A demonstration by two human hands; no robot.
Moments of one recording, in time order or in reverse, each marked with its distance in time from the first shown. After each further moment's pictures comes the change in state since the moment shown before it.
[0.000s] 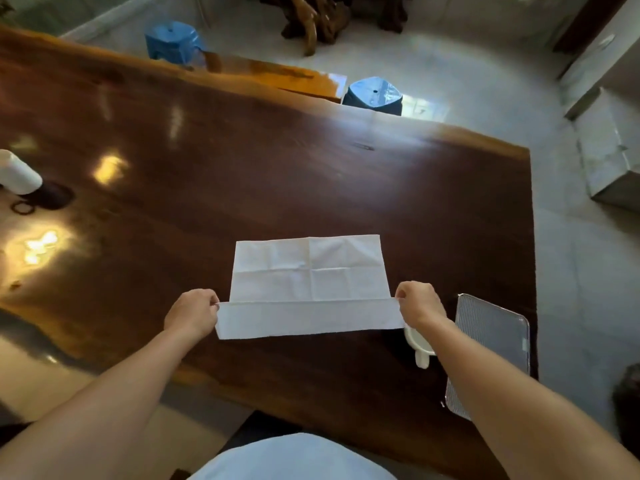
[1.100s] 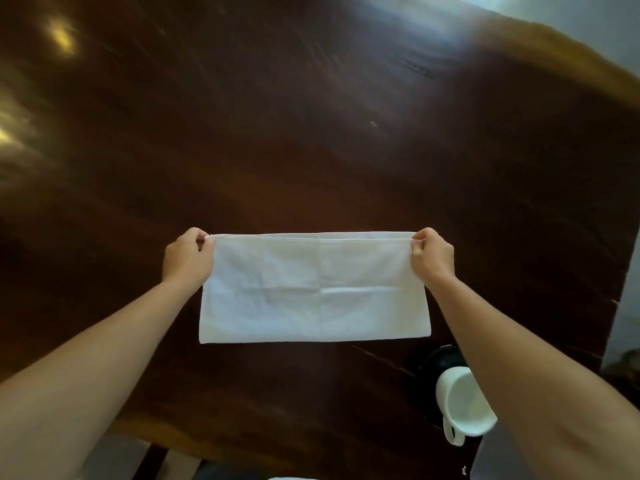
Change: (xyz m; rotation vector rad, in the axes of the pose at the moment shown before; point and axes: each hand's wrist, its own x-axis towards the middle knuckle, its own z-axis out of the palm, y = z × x) left_hand 0.229 0.027 0.071 -0.277 0.000 -0.228; right_hand 0.252 -0.040 0.069 0.205 0.031 0.201
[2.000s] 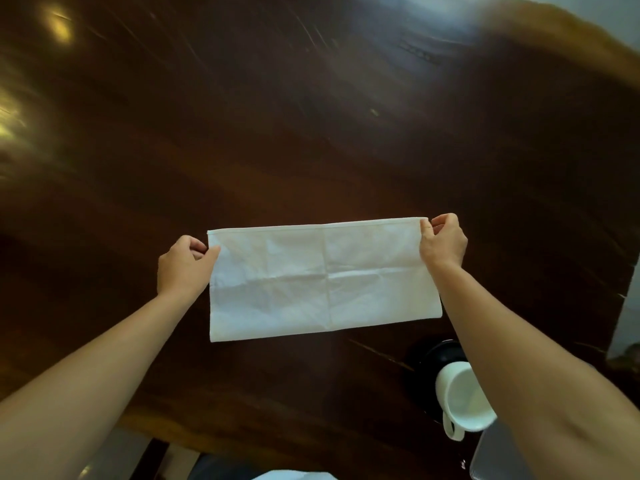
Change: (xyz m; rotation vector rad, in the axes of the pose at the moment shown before) left_hand -0.022 -0.011 0.010 -0.083 0.038 -0.071; right_hand 0.010 -0.001 -0.002 0.156 0.176 0.103
